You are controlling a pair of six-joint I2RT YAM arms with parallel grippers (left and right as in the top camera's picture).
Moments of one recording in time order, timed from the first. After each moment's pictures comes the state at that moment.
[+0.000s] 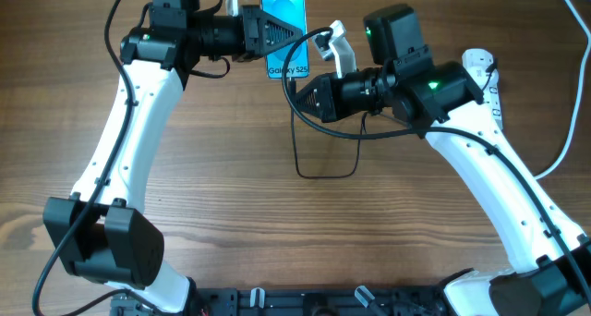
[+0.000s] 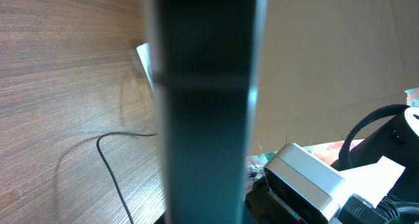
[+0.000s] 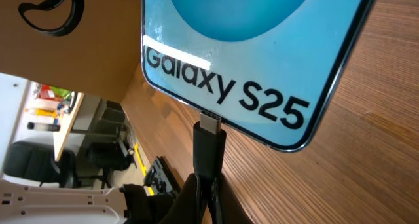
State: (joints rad) left arm -0.17 1.76 1.64 -0.56 1.10 -0.49; right arm 0.45 1.58 1.51 -0.78 -0.76 0.29
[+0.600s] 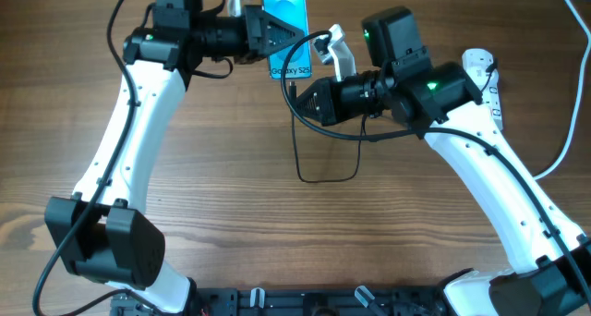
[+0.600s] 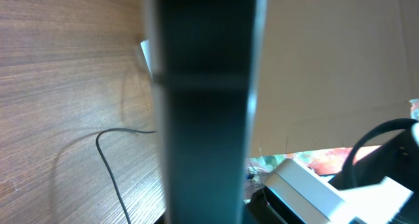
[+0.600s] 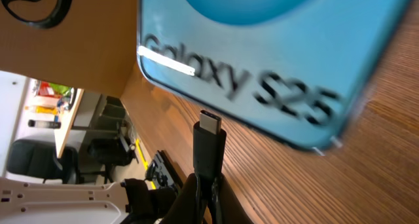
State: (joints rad) left arm -0.19 1.76 1.64 -0.57 1.06 -0.54; right arm 0.46 1.58 1.51 -0.81 -0.76 0.29
